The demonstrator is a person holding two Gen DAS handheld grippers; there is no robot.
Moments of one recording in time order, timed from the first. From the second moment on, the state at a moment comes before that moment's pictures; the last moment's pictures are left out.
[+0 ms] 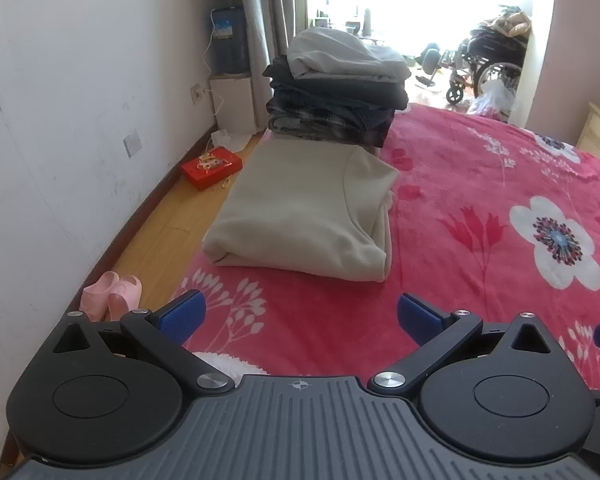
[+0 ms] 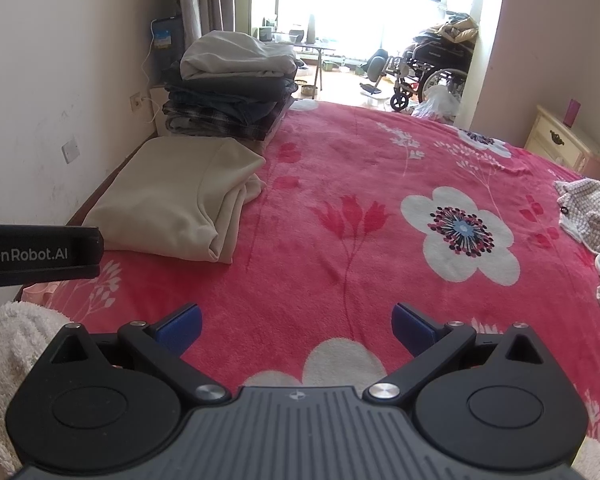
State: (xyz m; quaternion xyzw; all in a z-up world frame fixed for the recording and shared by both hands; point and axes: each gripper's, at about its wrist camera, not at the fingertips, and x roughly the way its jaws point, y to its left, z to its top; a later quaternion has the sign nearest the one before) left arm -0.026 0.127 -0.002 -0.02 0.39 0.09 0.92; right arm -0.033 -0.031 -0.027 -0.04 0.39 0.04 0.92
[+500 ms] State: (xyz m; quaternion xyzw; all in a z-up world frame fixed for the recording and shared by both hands) left arm -0.025 0.130 -0.003 -0.02 0.39 0.10 0.91; right arm -0.033 -0.031 -0.028 -0.04 0.39 0.04 0.92
